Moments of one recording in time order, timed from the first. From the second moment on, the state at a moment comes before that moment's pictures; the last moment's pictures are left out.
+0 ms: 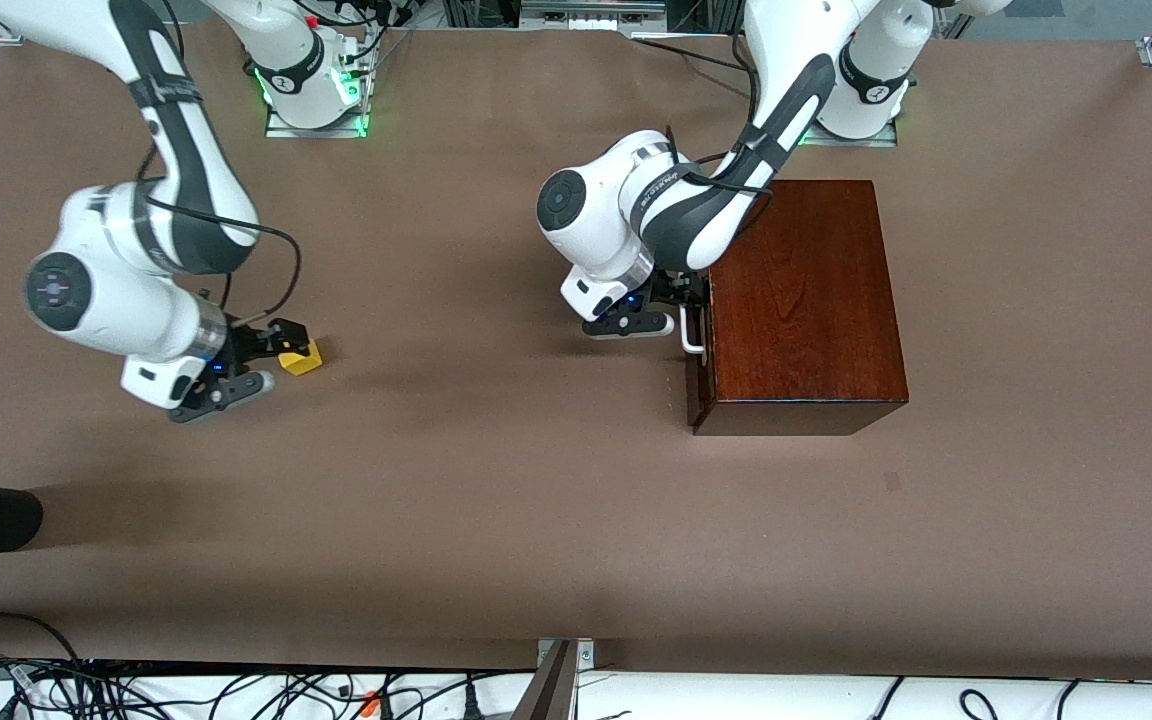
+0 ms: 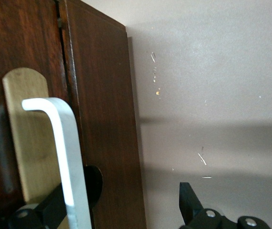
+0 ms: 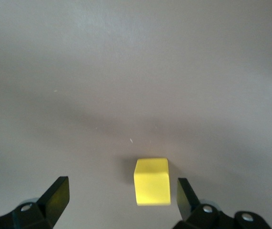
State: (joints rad) left arm -0.60 0.65 -0.23 -1.54 0.43 1.79 -0.92; right arm 0.07 0.35 0.07 -1.94 0.10 2.20 -0.31
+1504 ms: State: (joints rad) left arm -0.60 0.65 -0.23 -1.52 0.28 1.98 -0.98; right arm 0.07 0.43 0.02 -2.10 0.10 2.41 -0.49
